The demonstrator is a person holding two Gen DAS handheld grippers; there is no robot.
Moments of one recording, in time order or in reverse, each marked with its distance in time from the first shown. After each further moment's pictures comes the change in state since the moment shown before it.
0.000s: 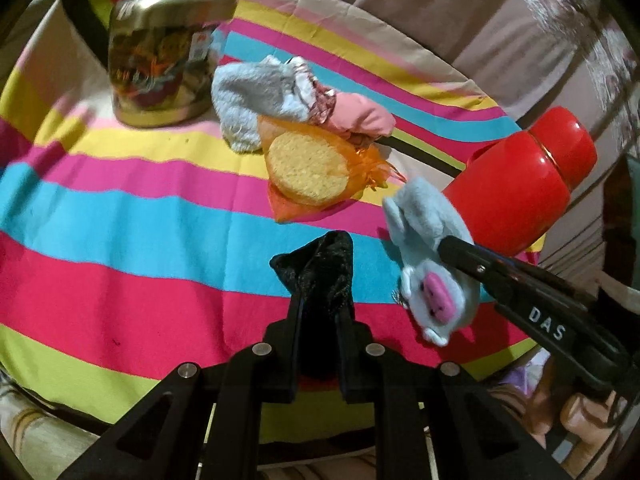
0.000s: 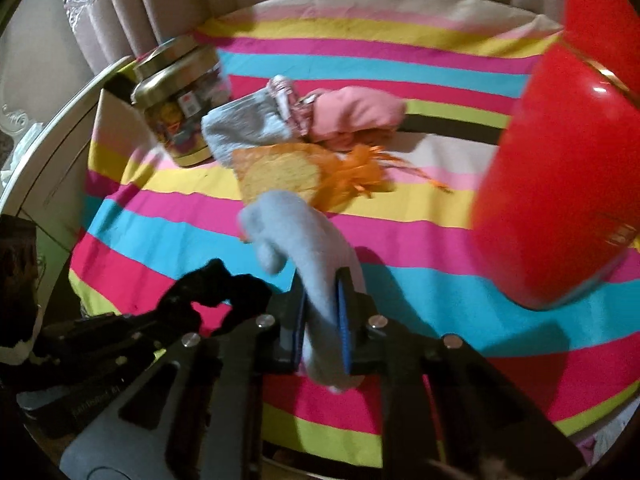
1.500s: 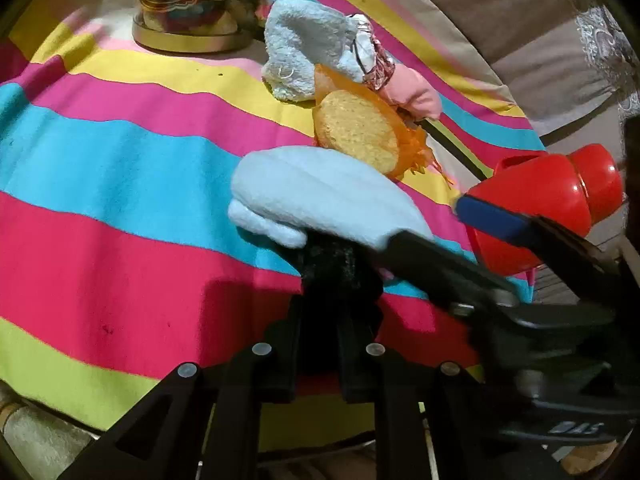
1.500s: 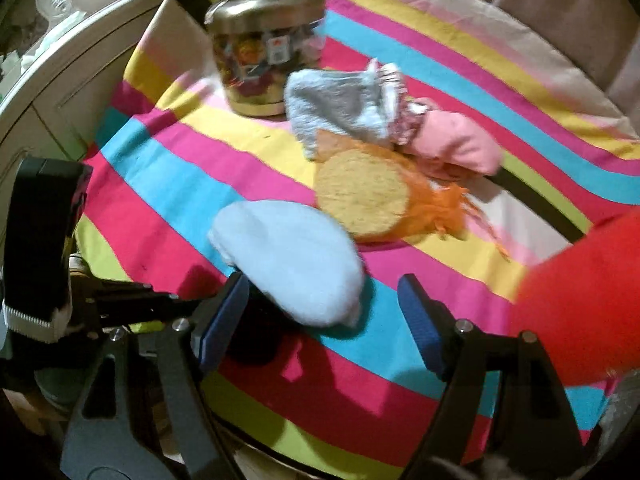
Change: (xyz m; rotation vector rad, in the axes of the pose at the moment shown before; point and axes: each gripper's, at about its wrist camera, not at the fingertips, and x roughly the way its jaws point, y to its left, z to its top) left arm 0.028 0.046 -0.002 -0.183 0.142 -0.078; right arm 0.049 0.090 0.026 -0.362 0.171 0.073
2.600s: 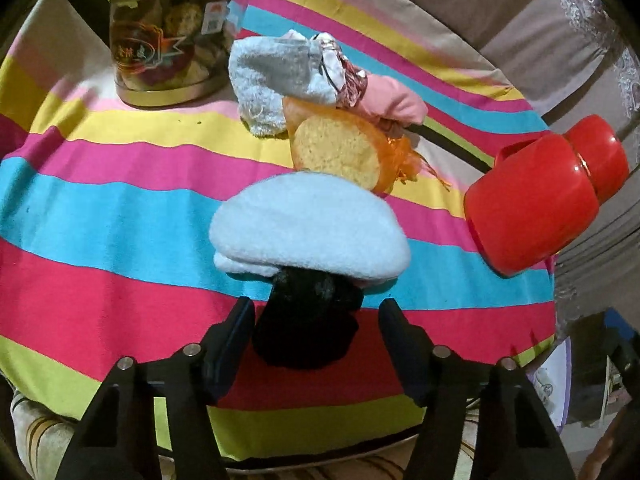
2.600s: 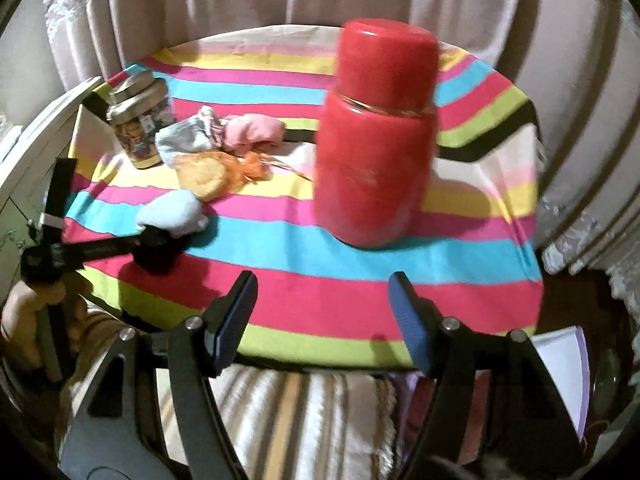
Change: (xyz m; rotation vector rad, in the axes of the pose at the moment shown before) left arm -0.004 -0.031 0.011 0.122 -0.039 0.112; right arm -0.159 -0.091 -0.128 0.377 -0.165 -0.263
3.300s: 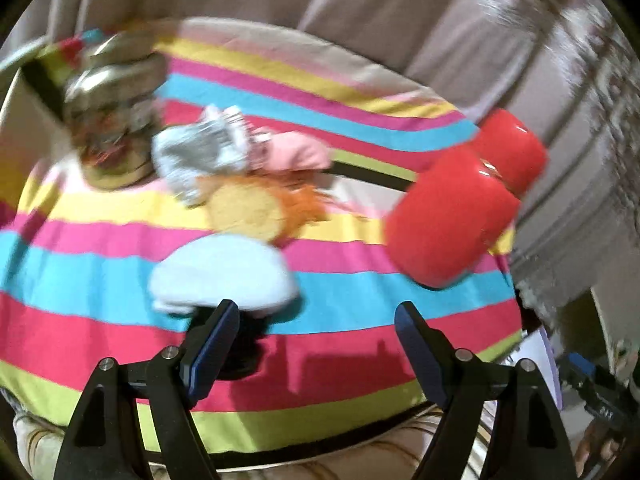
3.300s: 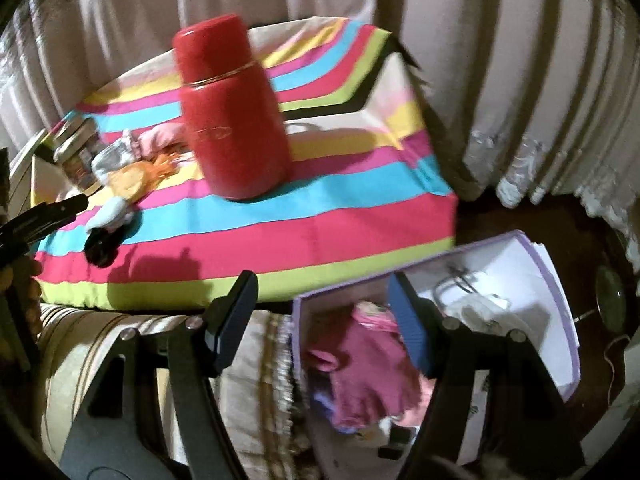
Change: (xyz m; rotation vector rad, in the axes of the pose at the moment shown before) left arm -0.048 -0.053 0.000 0.116 -0.154 -0.076; right arm -0.049 -0.100 -0.080 0.250 0.006 -0.127
